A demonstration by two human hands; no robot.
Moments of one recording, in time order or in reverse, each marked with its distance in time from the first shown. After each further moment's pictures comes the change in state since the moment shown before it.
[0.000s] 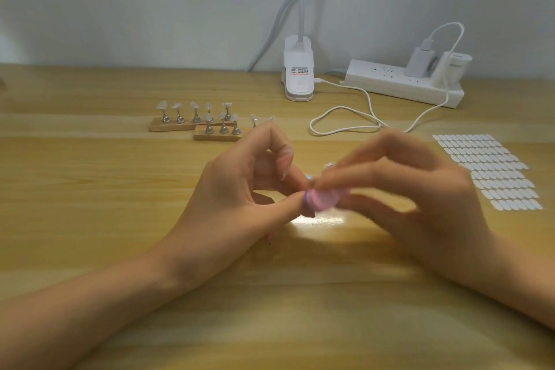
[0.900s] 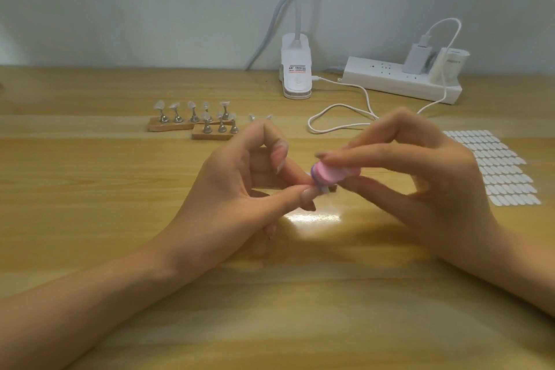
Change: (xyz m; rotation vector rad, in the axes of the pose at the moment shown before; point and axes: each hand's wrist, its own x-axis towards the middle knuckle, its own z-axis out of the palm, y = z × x) left_hand 0.001 0.000 -0.001 -0.073 -0.023 -0.018; right_hand -0.001 -0.001 0.000 0.067 0.030 0.038
